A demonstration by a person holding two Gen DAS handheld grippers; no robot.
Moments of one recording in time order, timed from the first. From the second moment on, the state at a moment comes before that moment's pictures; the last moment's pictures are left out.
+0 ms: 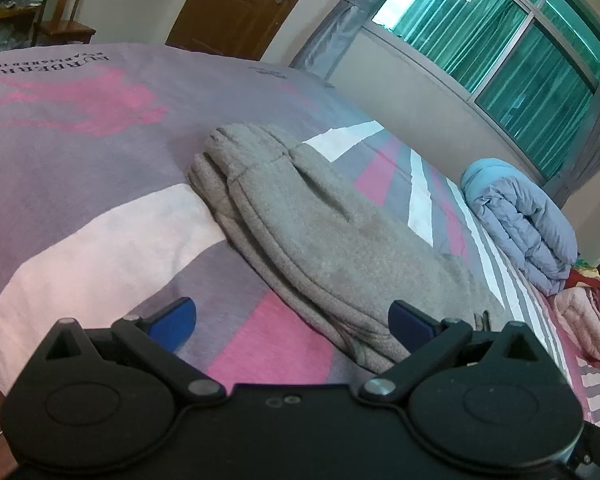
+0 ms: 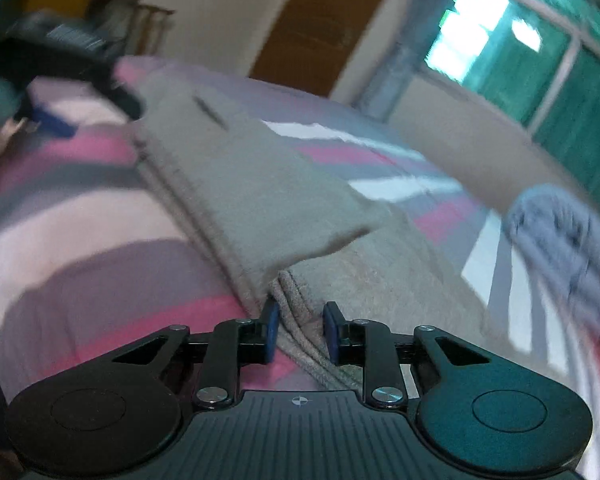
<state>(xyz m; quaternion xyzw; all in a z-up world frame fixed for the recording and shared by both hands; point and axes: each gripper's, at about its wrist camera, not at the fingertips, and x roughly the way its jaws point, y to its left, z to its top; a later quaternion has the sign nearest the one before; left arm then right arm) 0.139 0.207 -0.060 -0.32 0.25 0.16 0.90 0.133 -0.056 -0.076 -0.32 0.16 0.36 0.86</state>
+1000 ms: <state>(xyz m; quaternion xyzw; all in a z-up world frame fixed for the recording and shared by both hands) 0.289 0.074 -0.030 -0.14 0.29 0.03 0.95 0.293 -0.263 -0.026 0.05 0.28 0.14 0.95</state>
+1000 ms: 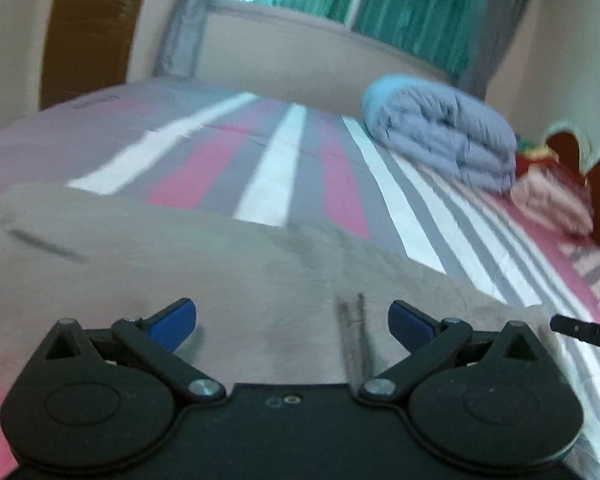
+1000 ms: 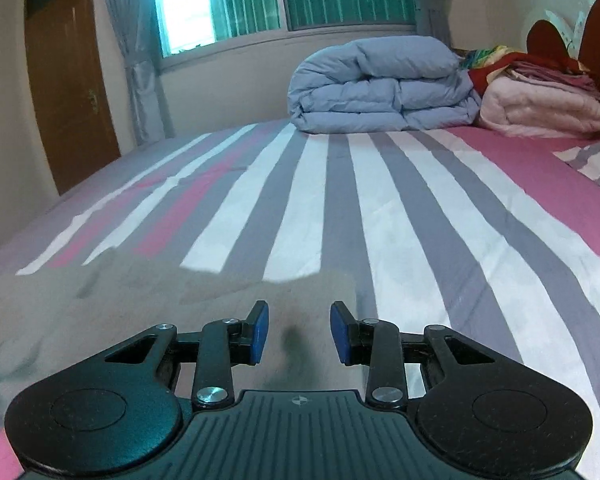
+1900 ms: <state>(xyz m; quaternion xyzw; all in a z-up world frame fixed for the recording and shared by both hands) 0.167 0.169 -0.043 -0.21 0.27 0.14 0.93 0.219 -0.382 -0.059 0.20 0.25 0.03 0.95</state>
